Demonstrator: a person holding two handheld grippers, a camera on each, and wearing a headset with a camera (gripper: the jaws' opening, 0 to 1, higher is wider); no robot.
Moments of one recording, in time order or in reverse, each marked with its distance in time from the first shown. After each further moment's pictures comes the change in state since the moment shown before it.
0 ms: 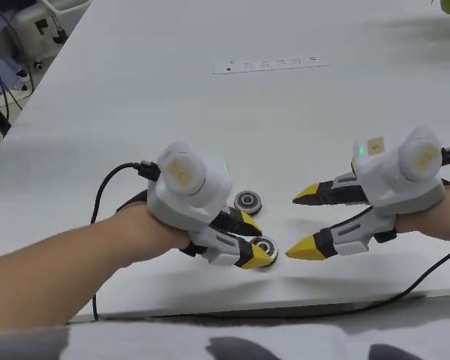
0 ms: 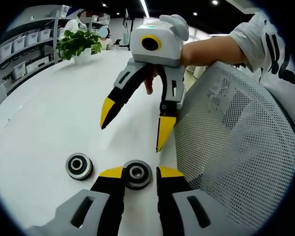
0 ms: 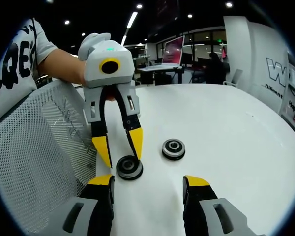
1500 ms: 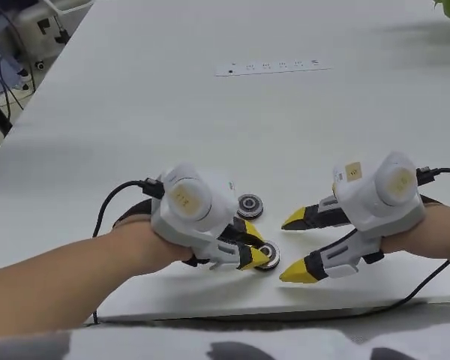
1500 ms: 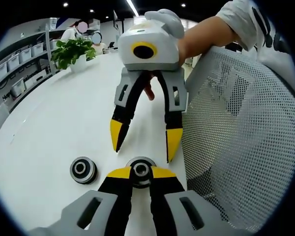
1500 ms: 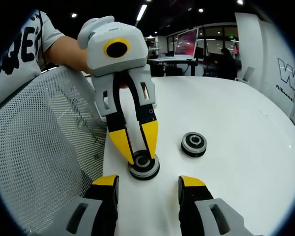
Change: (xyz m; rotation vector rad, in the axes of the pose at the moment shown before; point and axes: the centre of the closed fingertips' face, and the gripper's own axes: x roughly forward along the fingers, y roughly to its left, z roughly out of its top) left arm 0.003 0.003 -0.004 0.132 0.000 0.059; right arm 0.025 0.019 -0.016 -0.048 0.071 0.081
